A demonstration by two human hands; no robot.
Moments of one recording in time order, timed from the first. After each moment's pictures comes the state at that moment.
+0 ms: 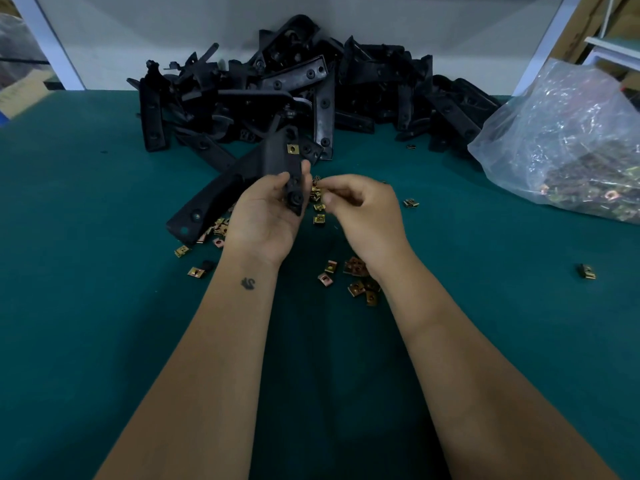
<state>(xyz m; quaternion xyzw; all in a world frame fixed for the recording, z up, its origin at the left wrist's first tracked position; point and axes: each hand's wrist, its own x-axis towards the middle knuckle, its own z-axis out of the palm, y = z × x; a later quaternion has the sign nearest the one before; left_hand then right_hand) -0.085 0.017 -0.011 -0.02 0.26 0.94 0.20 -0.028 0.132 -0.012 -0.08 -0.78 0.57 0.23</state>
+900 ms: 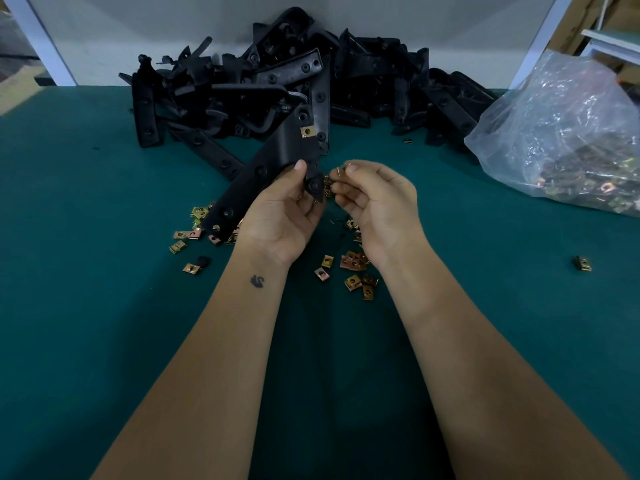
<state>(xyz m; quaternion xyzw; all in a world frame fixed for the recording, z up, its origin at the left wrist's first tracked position) -0.077 0.033 -0.014 -0.01 0.34 0.91 0.25 -0.025 0.142 -0.005 -0.13 -0.51 0.82 0.21</state>
